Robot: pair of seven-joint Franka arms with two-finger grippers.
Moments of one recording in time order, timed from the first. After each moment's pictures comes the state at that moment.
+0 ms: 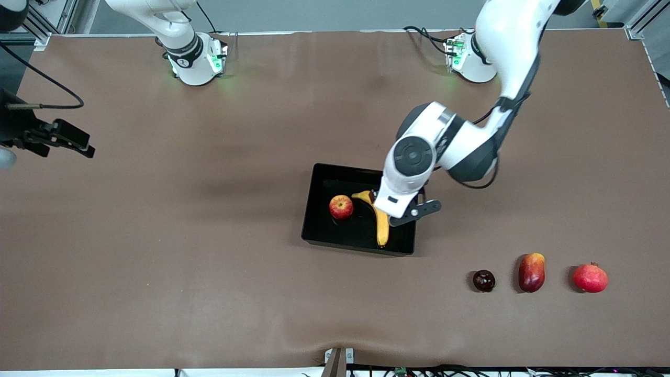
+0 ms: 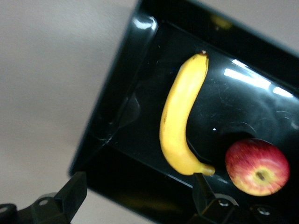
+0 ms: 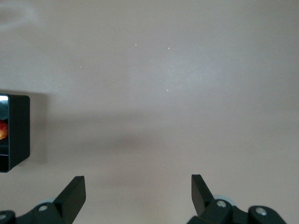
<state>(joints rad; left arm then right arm) -0.41 0.63 -0.26 -1.46 0.14 1.91 -1.01 0.08 0.05 -0.08 -1.48 0.04 1.55 0.06</state>
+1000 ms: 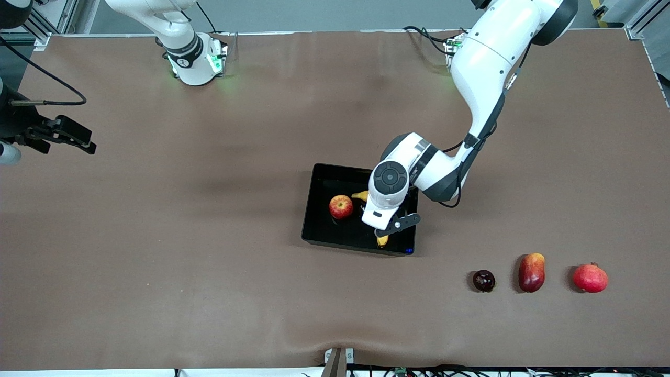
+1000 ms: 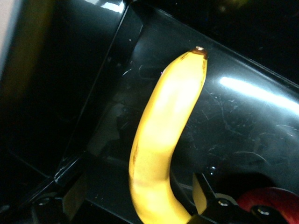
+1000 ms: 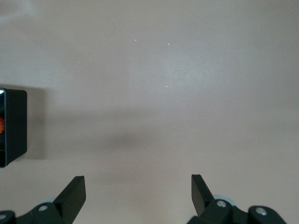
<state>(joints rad) -0.42 0.78 -0.25 -1.48 0.20 2.12 -1.06 0.08 0.05 -0.06 -1.48 0.02 1.53 0.06</state>
